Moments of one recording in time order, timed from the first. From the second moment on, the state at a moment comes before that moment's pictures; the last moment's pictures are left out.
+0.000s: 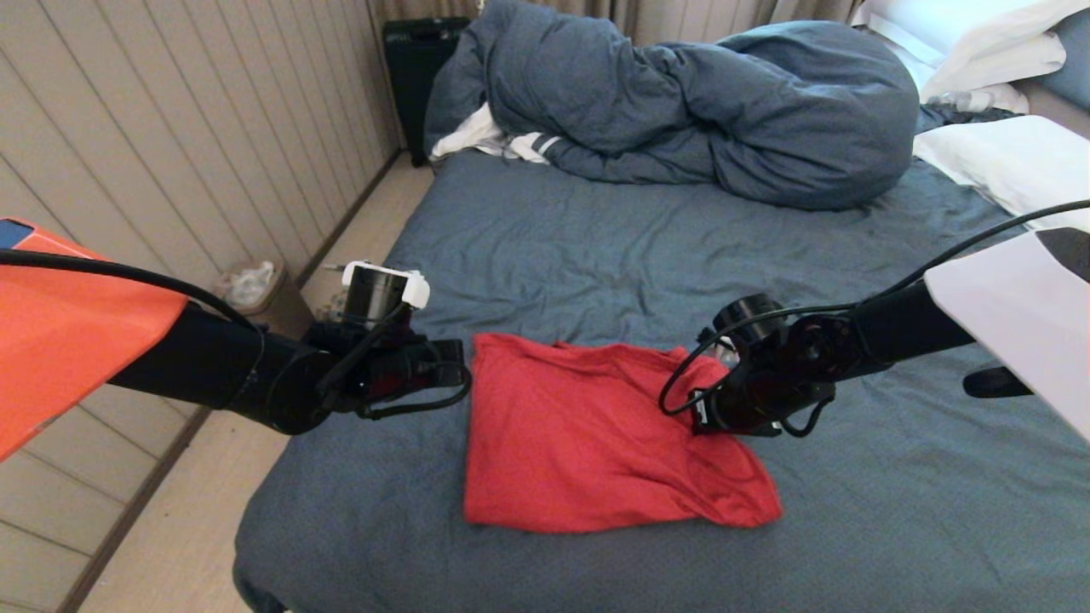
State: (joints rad) left arm -0.49 2.01 -1.12 -0.36 0.13 -0.34; right arm 0.24 2.16 -1.37 0.24 0.07 0.25
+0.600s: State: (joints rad) left arm -0.49 2.00 -1.13 -0.35 0.13 -0.34; right arm 0.15 2.11 -1.34 0.24 0.07 0.22
